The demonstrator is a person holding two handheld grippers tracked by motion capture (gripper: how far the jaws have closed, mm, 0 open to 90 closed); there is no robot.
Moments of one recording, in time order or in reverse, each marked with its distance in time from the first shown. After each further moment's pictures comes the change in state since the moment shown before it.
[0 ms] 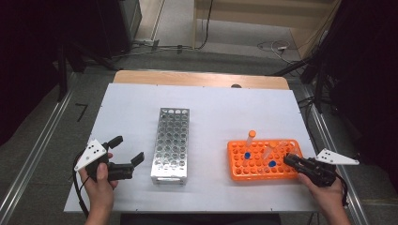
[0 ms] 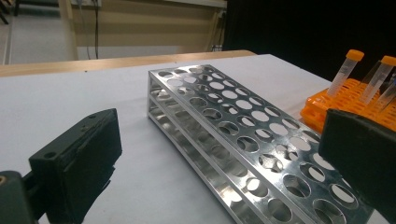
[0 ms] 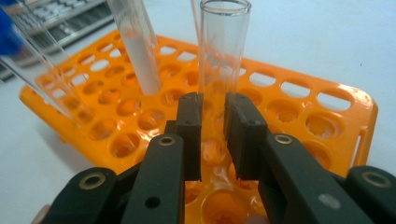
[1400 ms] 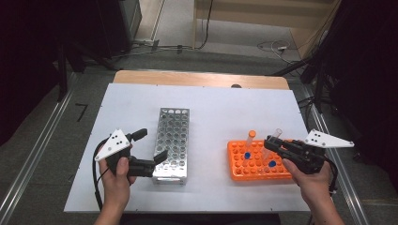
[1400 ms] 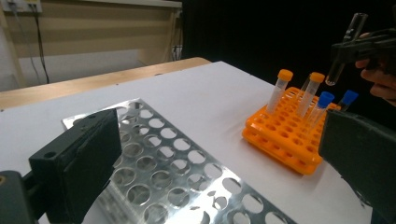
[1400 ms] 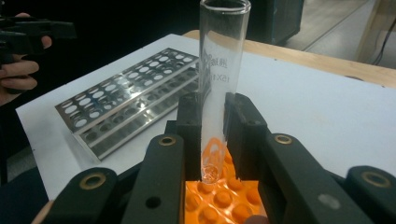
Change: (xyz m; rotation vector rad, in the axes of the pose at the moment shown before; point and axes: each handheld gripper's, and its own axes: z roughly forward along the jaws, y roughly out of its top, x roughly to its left) left arm -0.053 0.049 0.030 0.019 -0.163 0.048; right arm 0.078 0.097 0.008 -0.110 0.134 -0.056
